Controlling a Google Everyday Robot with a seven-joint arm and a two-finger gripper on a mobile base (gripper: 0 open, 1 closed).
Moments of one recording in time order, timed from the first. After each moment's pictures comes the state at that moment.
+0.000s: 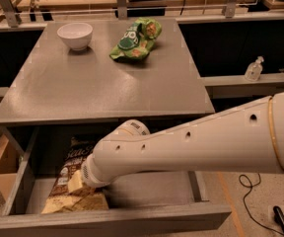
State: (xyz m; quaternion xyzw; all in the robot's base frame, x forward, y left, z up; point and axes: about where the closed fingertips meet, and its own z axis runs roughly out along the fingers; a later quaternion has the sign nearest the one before) arm 0.431 0.156 0.636 -0.20 0.95 0.22 0.12
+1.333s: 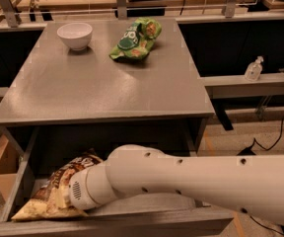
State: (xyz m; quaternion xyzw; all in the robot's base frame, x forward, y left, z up) arm 0.354 0.201 0.704 -0.22 0.88 0.40 0.13
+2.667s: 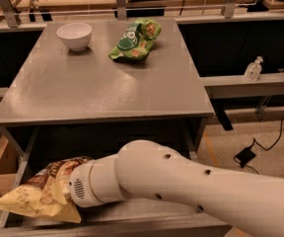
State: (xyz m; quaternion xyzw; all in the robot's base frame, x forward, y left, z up) arm 0.349 0.189 0.761 -0.26 0.85 0.41 0.20
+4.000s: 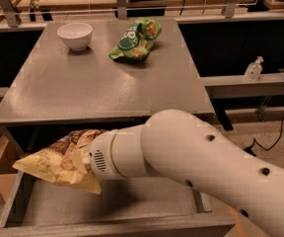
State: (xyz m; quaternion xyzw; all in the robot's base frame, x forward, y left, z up) arm 0.388 0.135 0.834 -0.26 0.85 0.35 0.29
